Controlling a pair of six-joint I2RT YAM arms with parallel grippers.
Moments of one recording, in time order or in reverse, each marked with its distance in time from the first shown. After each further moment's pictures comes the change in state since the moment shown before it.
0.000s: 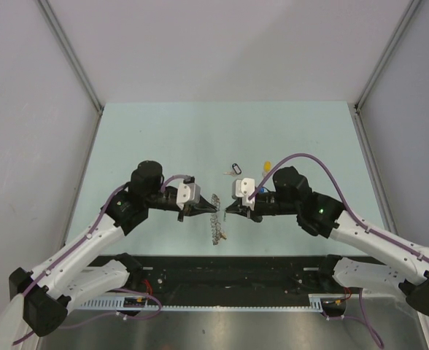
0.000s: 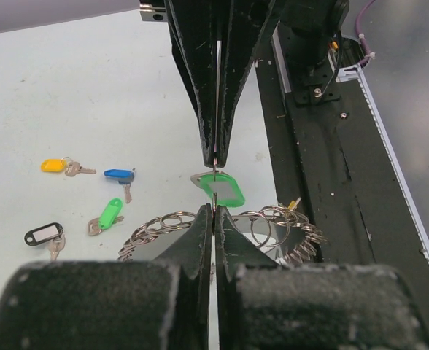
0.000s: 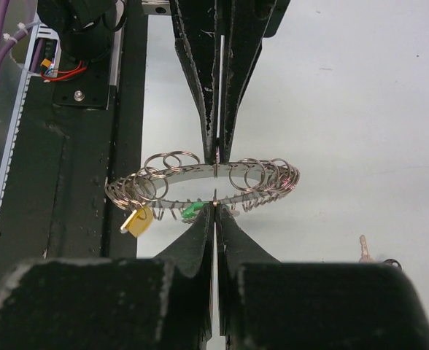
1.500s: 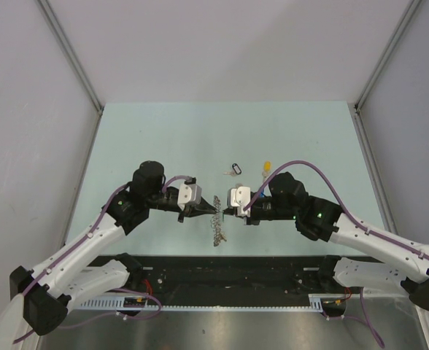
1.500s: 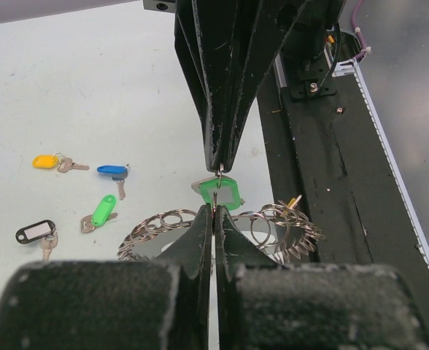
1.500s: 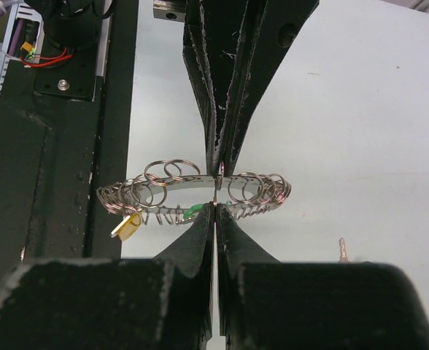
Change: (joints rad) left arm -0.009 0.009 0.000 -0.021 0.000 0.015; right arm 0.085 -0.003 0.000 0.001 0.107 -0.068
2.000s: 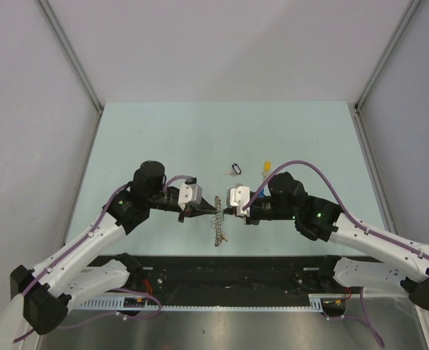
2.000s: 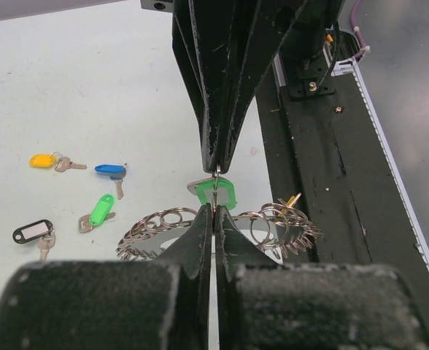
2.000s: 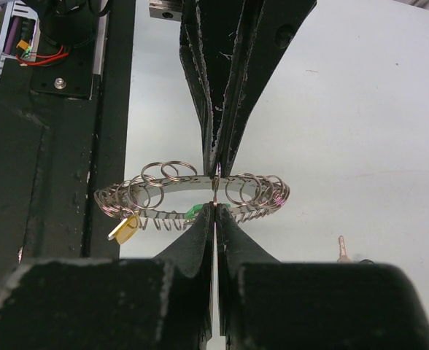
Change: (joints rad) left arm -0.001 0.006 0.000 0.000 0.002 0.000; right arm 0.000 0.003 0.000 0.000 0.011 0.000
